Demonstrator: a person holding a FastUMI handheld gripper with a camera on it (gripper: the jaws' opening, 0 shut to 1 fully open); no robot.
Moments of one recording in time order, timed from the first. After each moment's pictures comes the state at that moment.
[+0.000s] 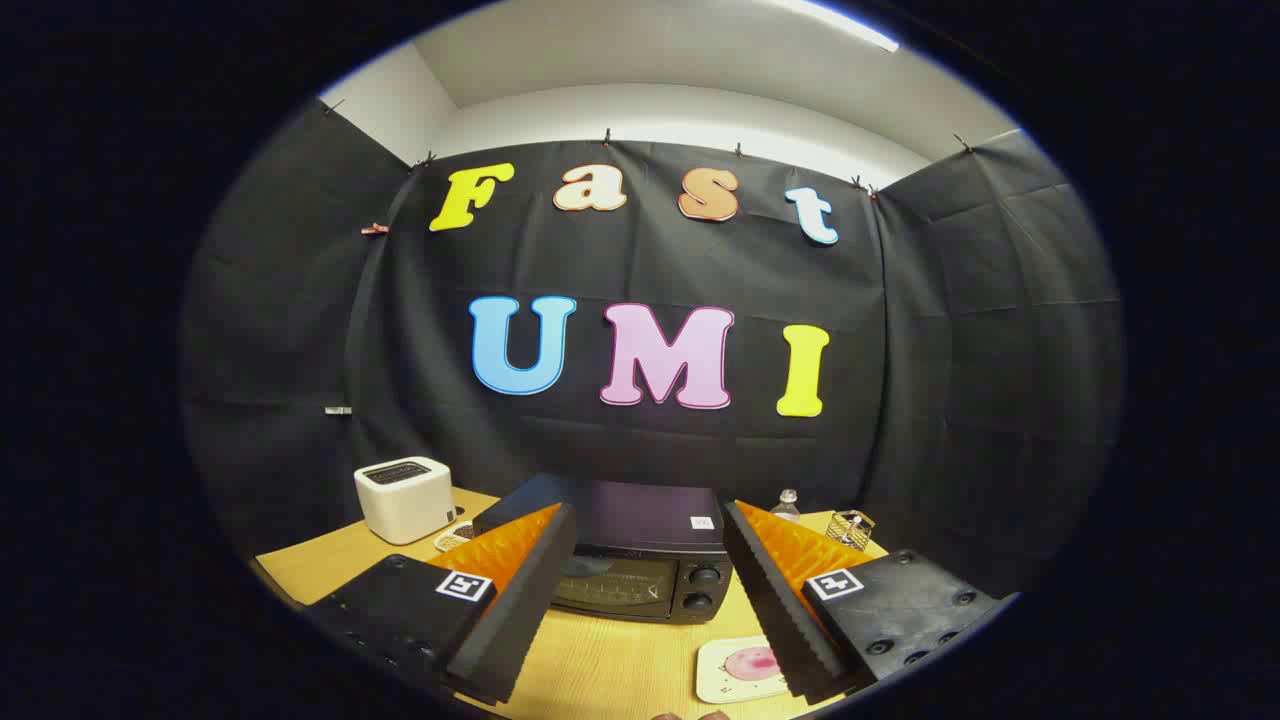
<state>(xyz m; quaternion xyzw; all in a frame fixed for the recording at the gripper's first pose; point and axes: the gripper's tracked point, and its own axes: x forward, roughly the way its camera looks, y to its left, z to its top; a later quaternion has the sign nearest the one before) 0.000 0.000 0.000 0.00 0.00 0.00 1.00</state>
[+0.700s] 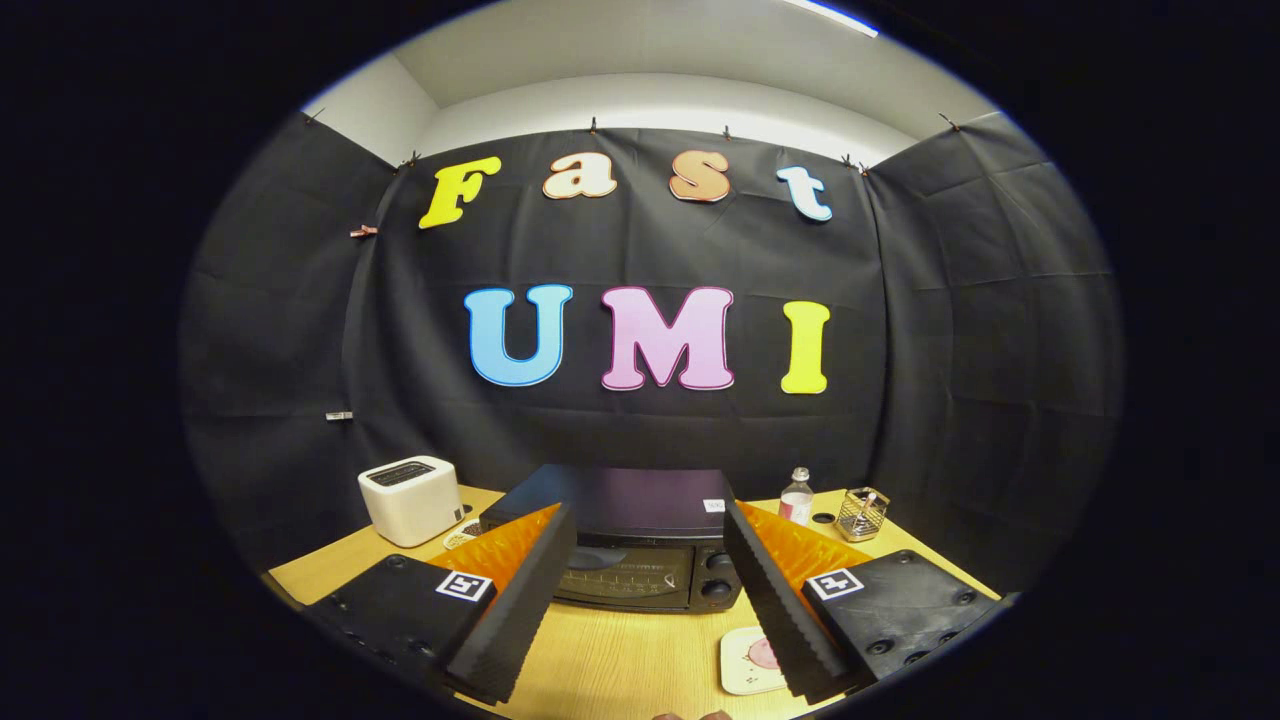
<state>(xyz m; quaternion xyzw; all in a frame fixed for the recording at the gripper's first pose) 0.007 0.009 -0.014 0.02 0.02 0.00 1.00</state>
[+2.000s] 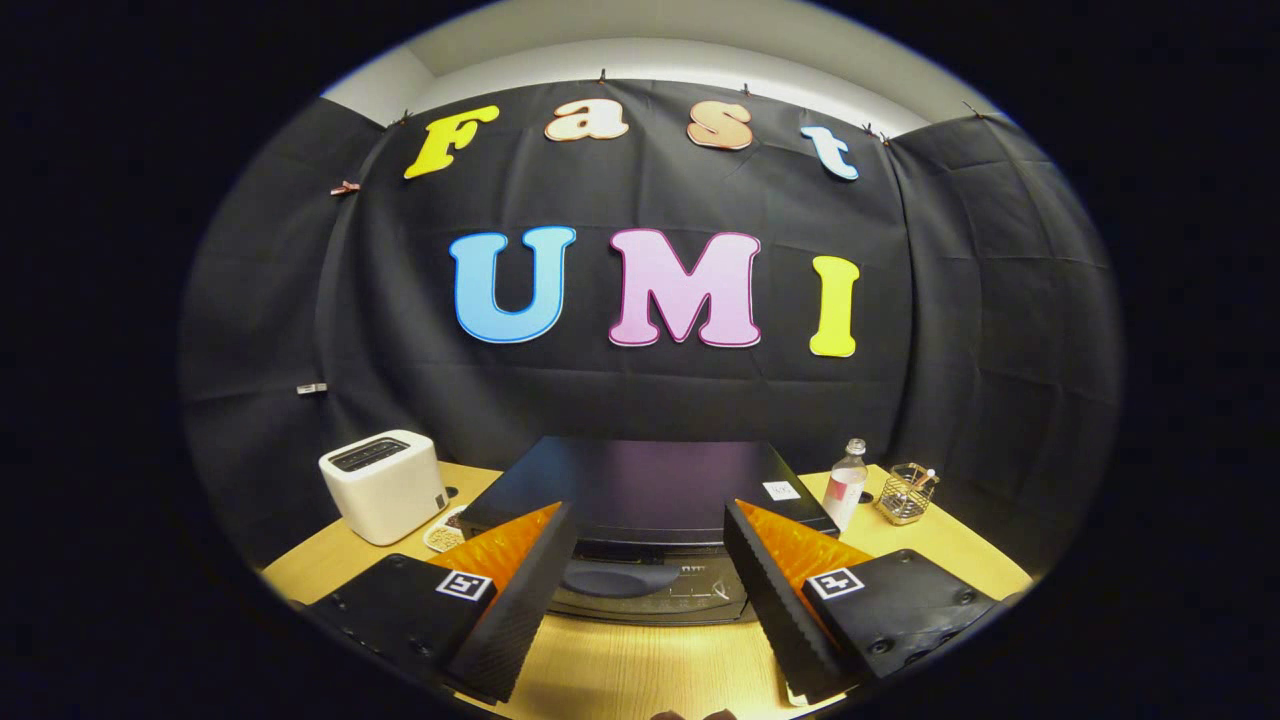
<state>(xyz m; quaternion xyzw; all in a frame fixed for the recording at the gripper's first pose) 0.125 0.065 -0.085 0.02 0.08 -0.02 1.00</state>
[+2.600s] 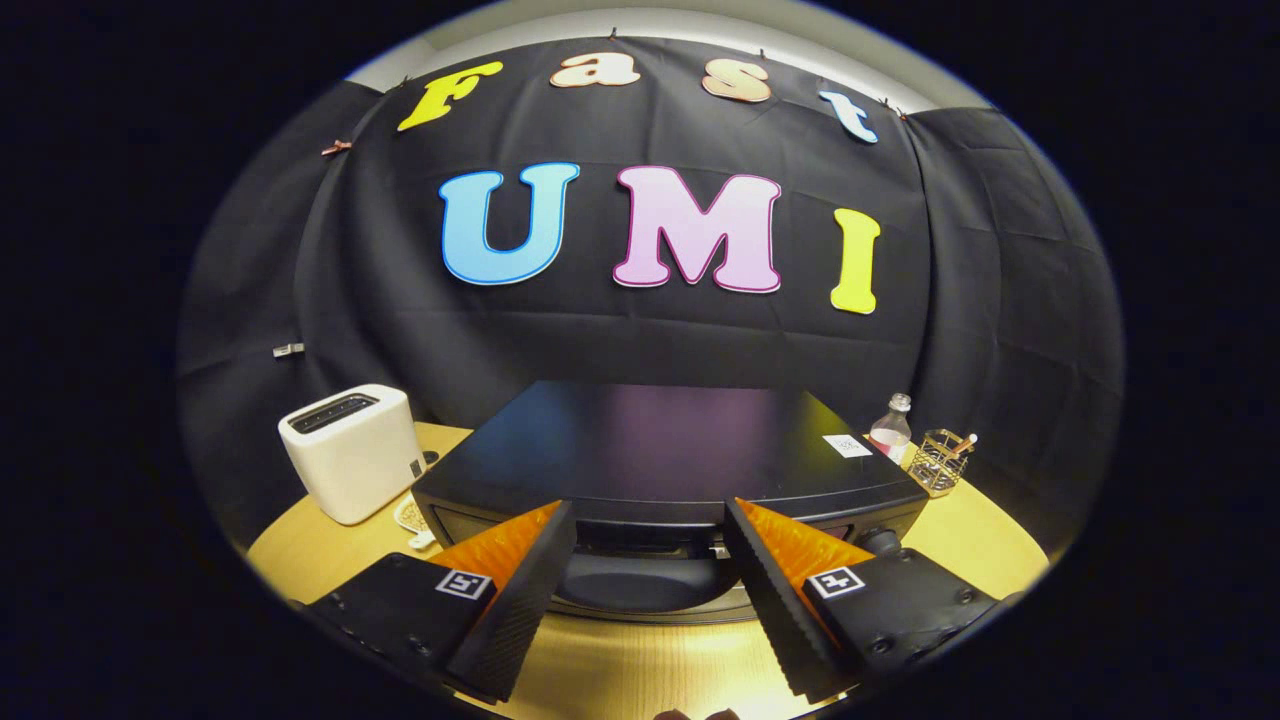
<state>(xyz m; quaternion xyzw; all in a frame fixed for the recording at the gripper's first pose) 0.172 0.087 -0.155 0.00 0.14 -0.03 0.99</state>
